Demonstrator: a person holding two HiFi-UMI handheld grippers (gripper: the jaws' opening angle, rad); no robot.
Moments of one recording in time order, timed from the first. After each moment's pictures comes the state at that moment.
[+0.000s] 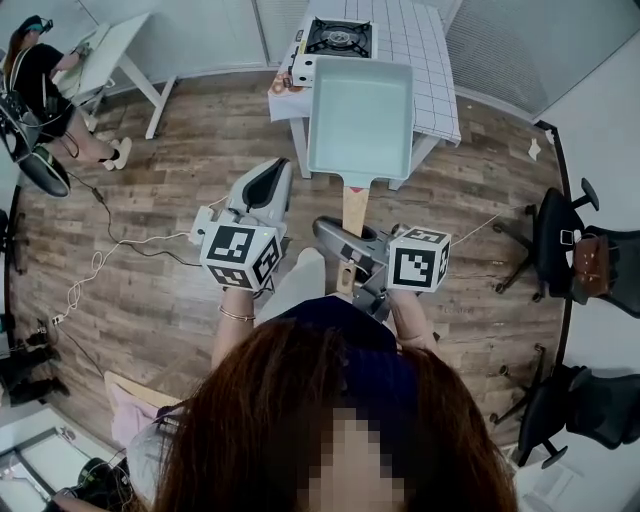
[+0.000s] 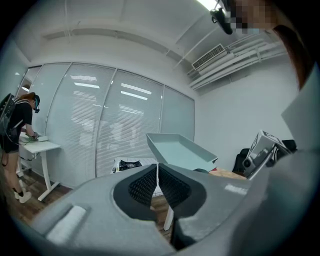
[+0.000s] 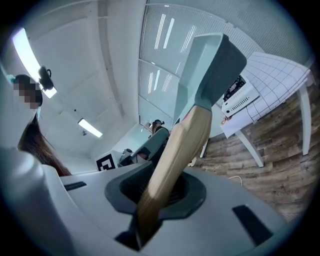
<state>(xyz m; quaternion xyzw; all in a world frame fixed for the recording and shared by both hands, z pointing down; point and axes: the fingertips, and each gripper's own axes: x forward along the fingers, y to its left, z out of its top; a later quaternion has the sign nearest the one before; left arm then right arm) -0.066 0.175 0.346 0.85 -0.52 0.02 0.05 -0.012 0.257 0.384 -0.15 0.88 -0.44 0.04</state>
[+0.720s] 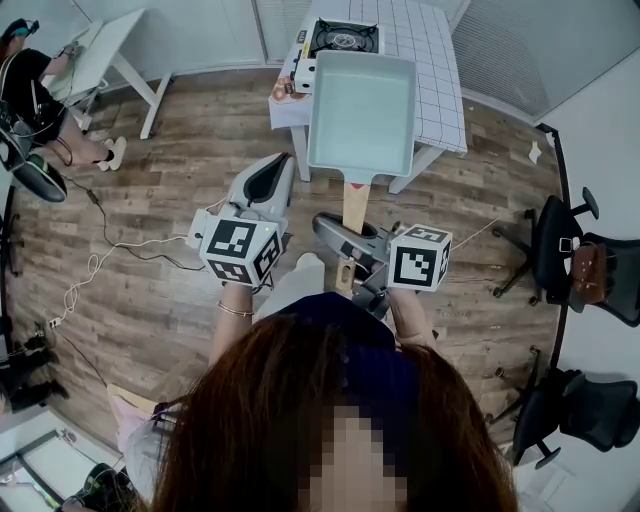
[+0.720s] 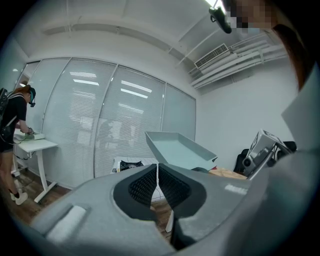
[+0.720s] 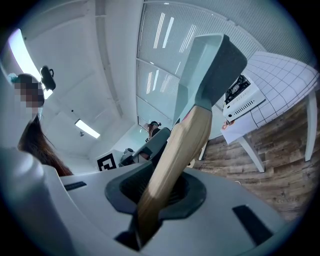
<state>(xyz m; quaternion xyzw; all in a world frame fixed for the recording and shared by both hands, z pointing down) -0.088 0.096 0.354 0.86 -0.51 0.02 0.06 -0.038 0.181 0.386 -0.16 0.88 -0.45 0.04</state>
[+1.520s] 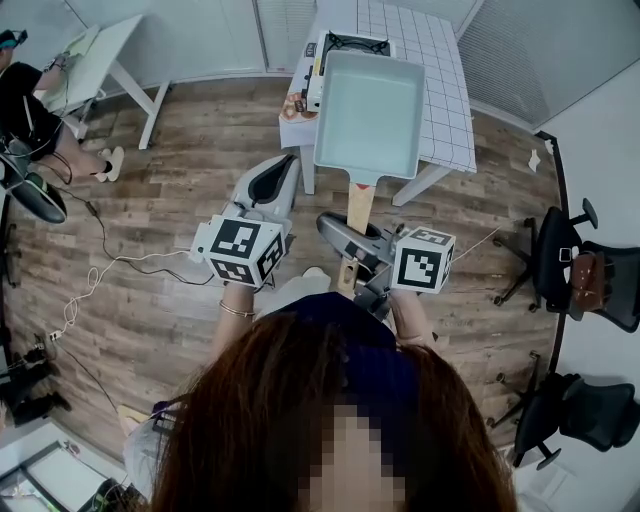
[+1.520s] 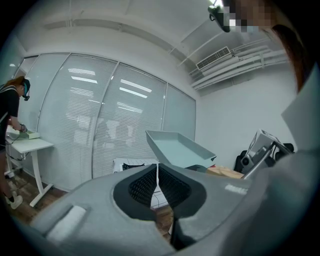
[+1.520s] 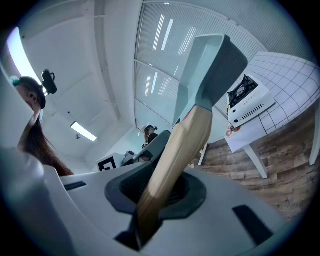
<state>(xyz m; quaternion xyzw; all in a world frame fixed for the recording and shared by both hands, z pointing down) -0.125 0.040 0.349 0.87 -0.49 0.02 0.07 -0.078 0.122 0.376 -0.17 0.88 -0.44 0.06</state>
